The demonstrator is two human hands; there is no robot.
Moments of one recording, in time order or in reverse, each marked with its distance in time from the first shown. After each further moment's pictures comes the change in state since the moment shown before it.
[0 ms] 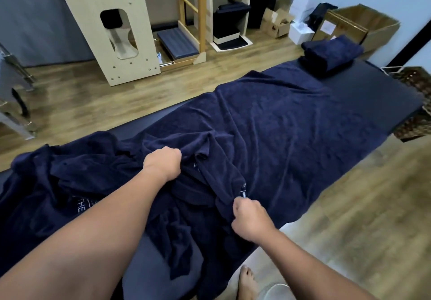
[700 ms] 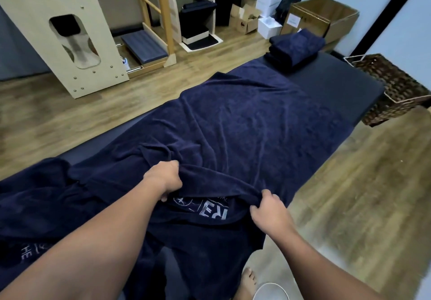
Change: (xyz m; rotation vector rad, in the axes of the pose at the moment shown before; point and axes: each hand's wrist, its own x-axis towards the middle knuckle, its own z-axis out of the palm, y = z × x) left_hand 0.054 0.093 0.008 -0.149 -0.220 0.029; right_hand 0.042 0.116 -0.043 0.121 0.254 0.332
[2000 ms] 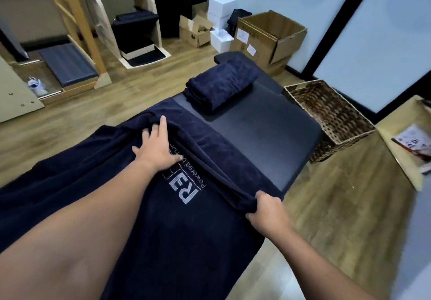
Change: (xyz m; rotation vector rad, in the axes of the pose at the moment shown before) left_hand 0.276 0.397 -0.123 -0.200 0.358 0.210; right_hand 0.332 0.174 -0.244 -0.090 0.064 -0.008
